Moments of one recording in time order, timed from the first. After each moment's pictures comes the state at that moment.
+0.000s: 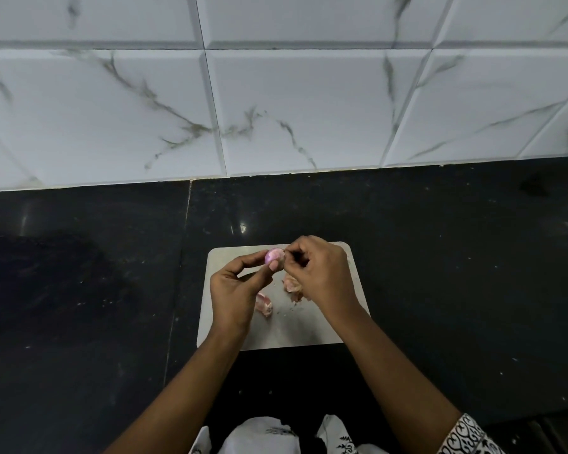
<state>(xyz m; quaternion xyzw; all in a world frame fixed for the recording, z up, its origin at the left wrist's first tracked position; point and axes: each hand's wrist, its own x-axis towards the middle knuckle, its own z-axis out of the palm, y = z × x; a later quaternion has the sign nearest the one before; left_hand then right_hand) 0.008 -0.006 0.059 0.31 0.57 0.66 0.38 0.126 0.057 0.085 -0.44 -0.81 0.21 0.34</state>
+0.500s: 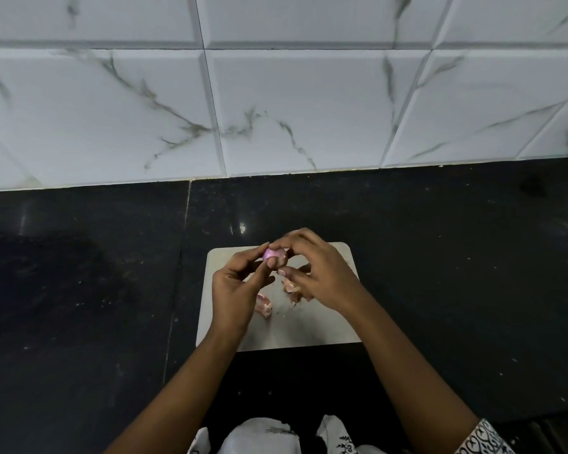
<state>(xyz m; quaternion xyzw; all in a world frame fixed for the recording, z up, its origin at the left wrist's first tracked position) 0.008 -0.006 0.062 0.35 0.56 0.65 0.37 0.137 0.068 0.091 -0.34 -0.85 0.31 0.24</state>
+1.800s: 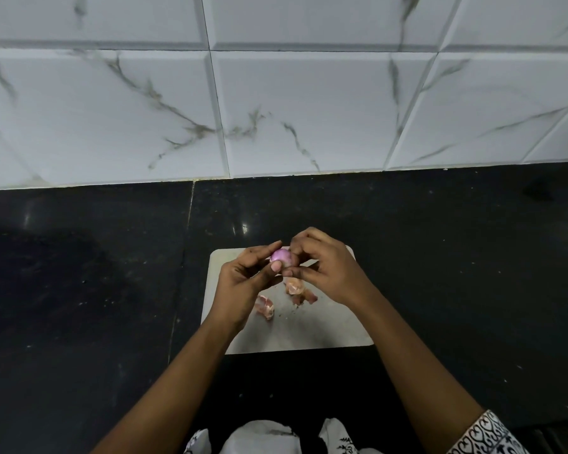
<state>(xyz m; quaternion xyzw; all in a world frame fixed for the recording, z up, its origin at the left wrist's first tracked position) -0.004 0.002 0.066 0.39 0.53 0.60 0.45 0.142 0.080 0.093 -0.33 -0.85 0.33 0.25</state>
